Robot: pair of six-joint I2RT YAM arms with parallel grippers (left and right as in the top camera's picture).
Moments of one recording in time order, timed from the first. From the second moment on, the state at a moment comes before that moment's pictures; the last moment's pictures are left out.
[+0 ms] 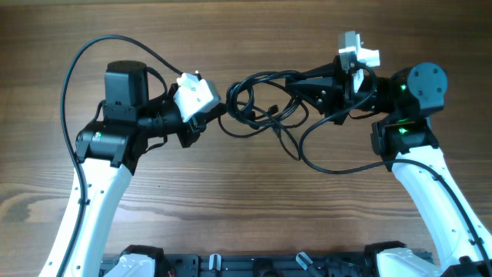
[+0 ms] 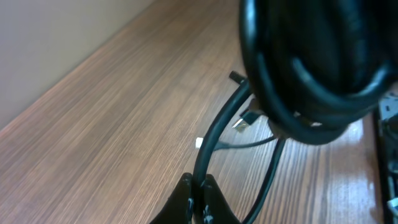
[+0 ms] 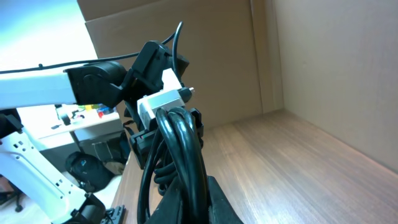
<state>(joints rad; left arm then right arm) -0.14 1.24 1.11 -0.65 0.85 0.67 0.14 1.32 0.91 0.66 -1.28 0.46</state>
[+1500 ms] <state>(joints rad) -0.15 1.24 1.11 -0.72 0.41 -1.13 0.14 1.32 0.91 0.71 -1.14 0.74</state>
